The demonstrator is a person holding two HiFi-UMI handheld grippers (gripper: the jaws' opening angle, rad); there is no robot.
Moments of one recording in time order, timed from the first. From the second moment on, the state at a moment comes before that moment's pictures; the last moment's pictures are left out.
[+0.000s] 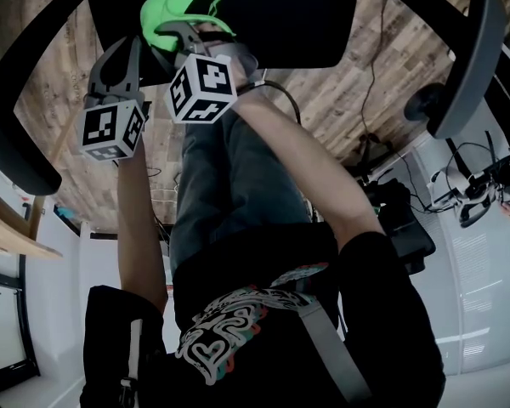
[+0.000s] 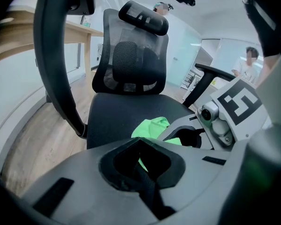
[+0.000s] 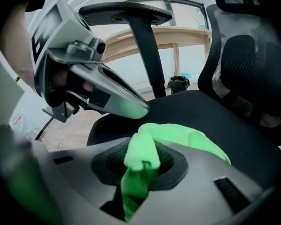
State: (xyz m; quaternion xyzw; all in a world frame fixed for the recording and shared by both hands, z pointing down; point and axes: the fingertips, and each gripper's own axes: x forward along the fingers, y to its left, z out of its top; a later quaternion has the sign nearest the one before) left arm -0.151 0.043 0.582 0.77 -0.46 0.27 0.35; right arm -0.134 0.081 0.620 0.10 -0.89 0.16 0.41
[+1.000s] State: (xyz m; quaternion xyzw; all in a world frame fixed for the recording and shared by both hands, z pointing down) left arm -0.107 0.023 0.596 0.80 -0.40 0.30 0.34; right arm -0.041 0.051 0.632 0.19 -0.86 0.18 0.43
